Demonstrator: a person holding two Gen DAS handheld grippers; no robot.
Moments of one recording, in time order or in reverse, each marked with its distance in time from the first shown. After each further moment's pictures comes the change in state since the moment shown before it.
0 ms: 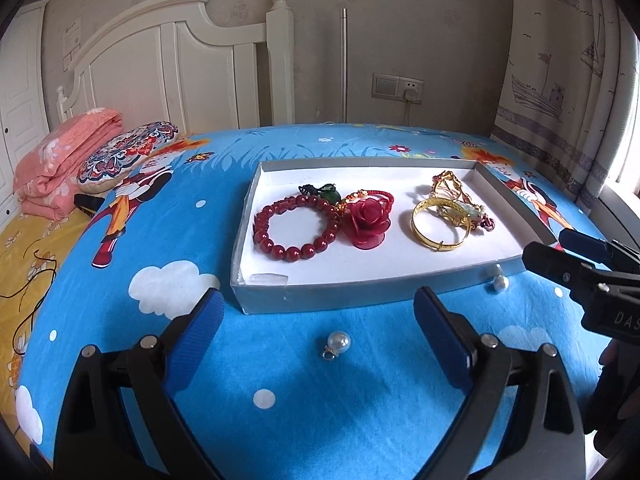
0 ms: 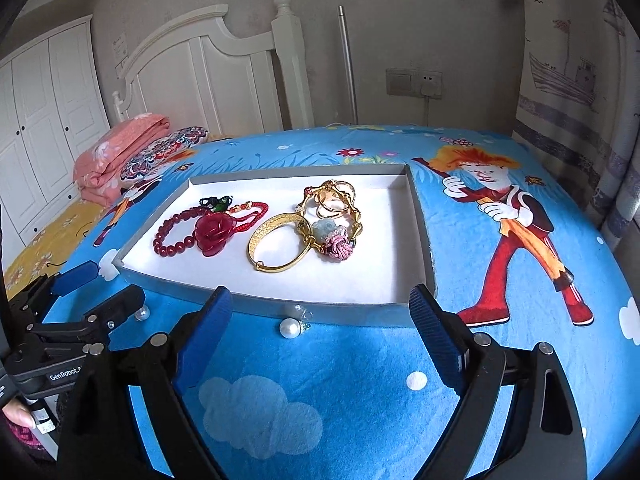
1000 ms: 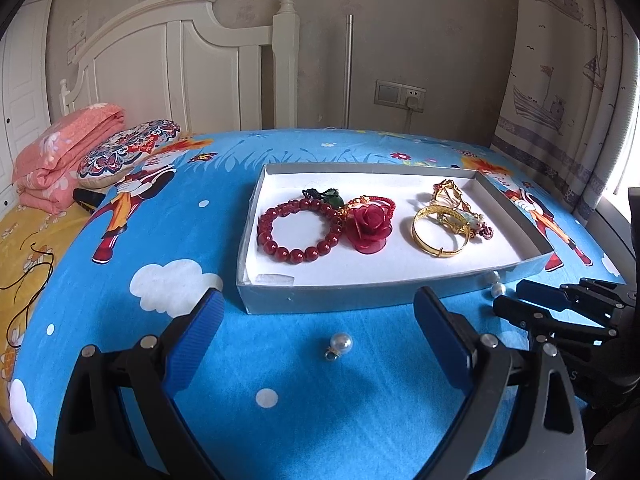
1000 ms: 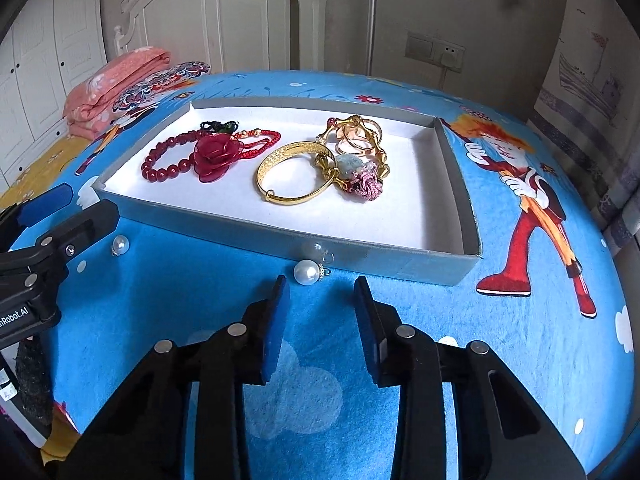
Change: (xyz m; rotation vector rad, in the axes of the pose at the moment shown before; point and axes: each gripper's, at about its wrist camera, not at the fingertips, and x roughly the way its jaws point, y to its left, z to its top) left arm -0.003 0.004 -0.001 -0.025 -0.013 -0.013; right arm 0.025 0.026 -0.019 -0.126 0.166 -0.051
